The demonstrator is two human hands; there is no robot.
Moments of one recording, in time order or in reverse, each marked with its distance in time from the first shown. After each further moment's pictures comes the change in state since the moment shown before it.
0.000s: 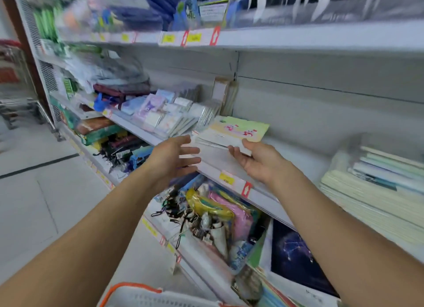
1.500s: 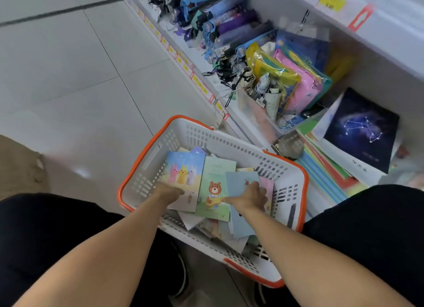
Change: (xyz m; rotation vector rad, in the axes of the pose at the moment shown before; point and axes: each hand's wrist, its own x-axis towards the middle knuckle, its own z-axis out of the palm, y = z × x) left_hand -0.192 -0.409 -0.163 0.548 0.437 -0.924; right_hand -0.109 0.414 -0.237 -1.605 0.276 0.466
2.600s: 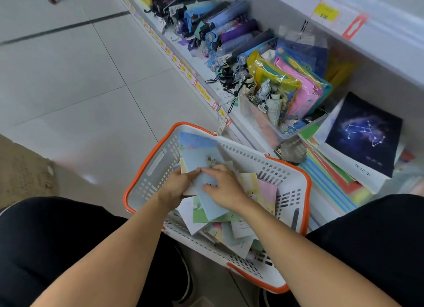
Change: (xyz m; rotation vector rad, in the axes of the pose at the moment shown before) left_hand -0.050 0.039 -0.010 -0.637 -0.350 0.318; right_hand -0.053 -0.072 -0.027 0.029 -0.221 -0.734
